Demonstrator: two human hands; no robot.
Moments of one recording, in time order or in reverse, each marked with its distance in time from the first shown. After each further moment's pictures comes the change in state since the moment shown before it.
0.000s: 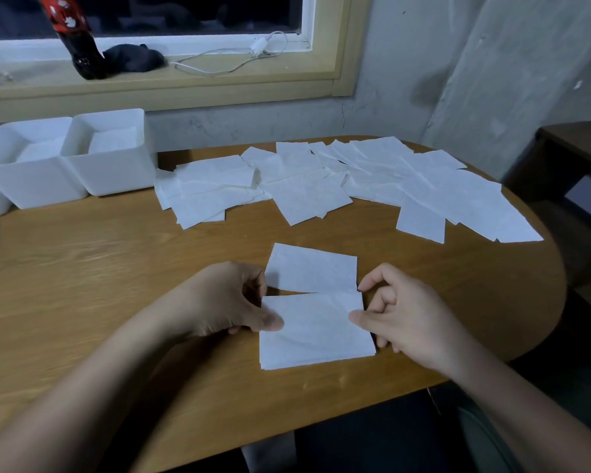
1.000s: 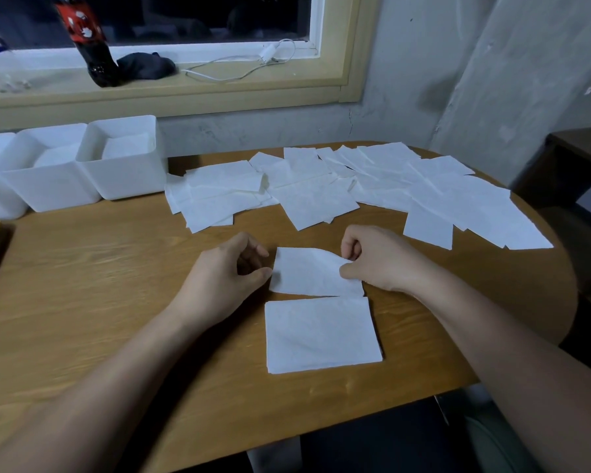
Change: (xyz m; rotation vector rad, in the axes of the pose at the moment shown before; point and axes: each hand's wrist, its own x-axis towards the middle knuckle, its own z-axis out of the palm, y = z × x) left_hand 0.027 -0.027 0.003 0.058 0.547 0.220; right_hand 0.095 -0.034 -0.011 -0.334 -0.063 -0.060
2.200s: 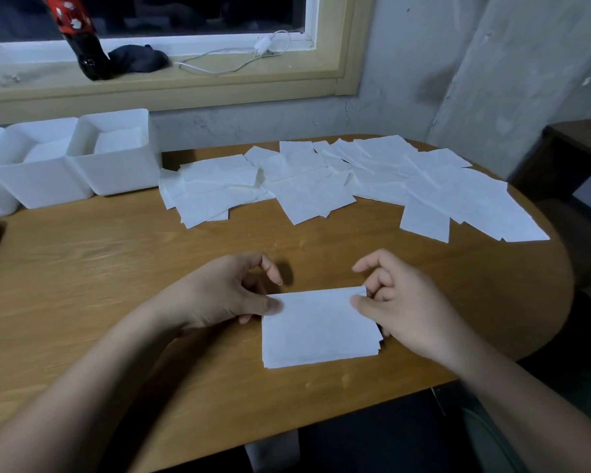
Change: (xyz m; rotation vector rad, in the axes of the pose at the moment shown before) left_hand -0.009 0.023 -0.016 -0.217 -0.514 -0.155; right_hand -0.083 0.022 0.028 0.414 0.136 -0.033
